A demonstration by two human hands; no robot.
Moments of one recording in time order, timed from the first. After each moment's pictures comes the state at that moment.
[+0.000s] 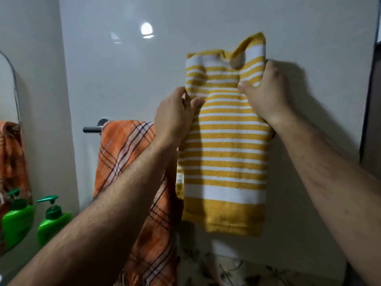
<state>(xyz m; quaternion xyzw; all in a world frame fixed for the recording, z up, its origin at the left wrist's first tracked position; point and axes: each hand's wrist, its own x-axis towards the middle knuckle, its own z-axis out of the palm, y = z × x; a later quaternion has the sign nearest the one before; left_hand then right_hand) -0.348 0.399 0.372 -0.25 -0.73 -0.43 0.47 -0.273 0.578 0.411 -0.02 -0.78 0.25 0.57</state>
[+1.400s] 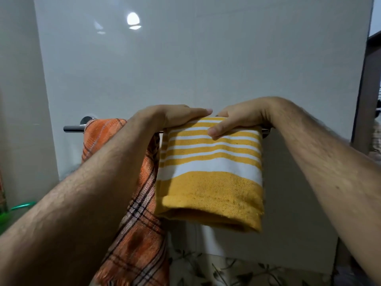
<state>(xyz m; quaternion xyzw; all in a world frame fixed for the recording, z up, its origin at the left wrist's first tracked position) -0.368 0.396 0.406 -0.31 -0.90 -0.30 -0.01 -0.281 0.582 0.418 0.10 -0.96 0.24 -0.08</state>
